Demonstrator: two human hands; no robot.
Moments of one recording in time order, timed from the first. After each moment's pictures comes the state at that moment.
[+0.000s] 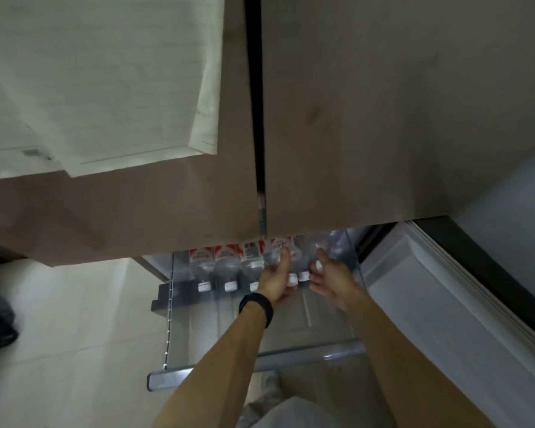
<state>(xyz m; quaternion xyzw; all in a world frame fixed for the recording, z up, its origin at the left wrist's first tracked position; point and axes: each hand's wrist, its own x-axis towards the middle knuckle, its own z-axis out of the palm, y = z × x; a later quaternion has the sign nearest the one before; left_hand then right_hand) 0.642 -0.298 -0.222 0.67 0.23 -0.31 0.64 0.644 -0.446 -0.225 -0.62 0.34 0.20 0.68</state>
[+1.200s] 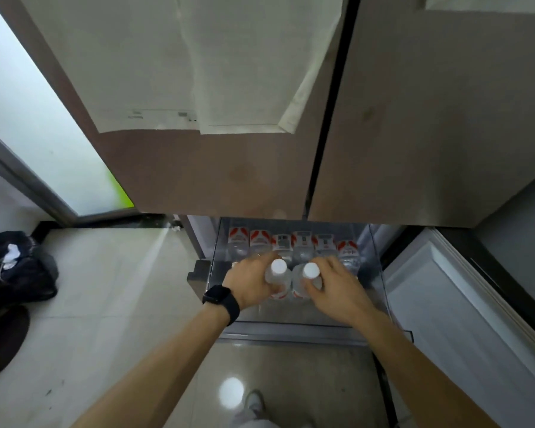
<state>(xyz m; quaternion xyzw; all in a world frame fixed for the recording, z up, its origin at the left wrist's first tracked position) 0.575 -0.185 -0.162 0.95 -0.08 -0.12 0.27 0.573 -0.411 -0.155 -0.95 -0.15 0.10 0.24</state>
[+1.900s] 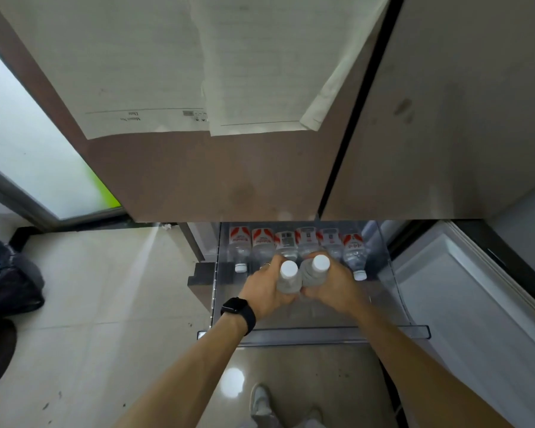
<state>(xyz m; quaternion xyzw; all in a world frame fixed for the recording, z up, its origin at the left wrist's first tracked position) 0.584 -0.185 -0.208 0.91 -0.08 -0.15 0.38 0.597 -0.385 -0.194 -0.90 -0.01 0.18 0.39</state>
